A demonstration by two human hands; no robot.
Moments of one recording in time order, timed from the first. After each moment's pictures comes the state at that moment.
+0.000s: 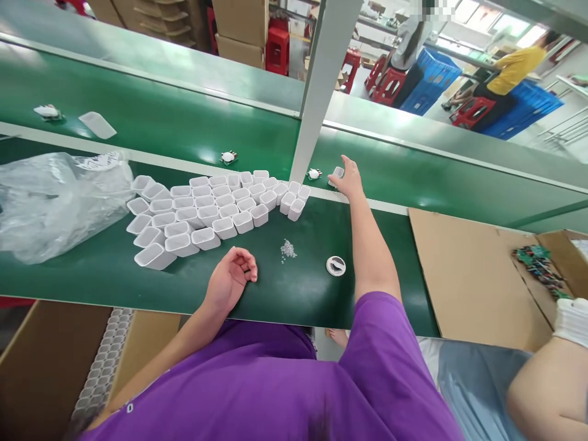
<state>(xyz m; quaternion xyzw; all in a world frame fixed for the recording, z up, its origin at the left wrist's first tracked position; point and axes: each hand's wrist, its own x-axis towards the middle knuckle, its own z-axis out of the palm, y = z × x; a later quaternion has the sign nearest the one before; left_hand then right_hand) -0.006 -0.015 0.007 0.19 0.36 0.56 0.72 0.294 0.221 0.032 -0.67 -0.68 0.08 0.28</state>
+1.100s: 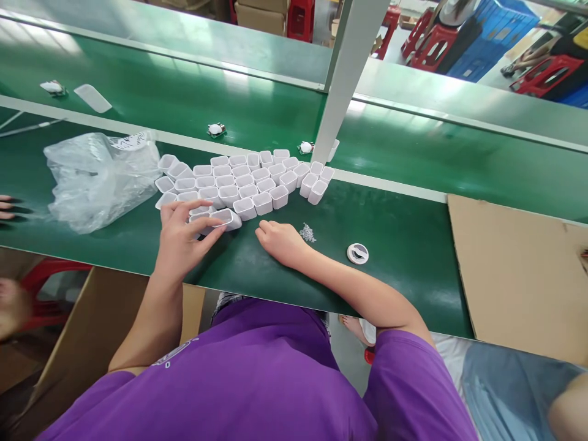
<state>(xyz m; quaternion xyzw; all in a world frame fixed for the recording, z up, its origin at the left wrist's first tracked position) -0.115 0.005 0.022 0.70 0.56 0.43 0.08 0.105 0.035 0.021 -0.33 -0.94 0.02 0.03</state>
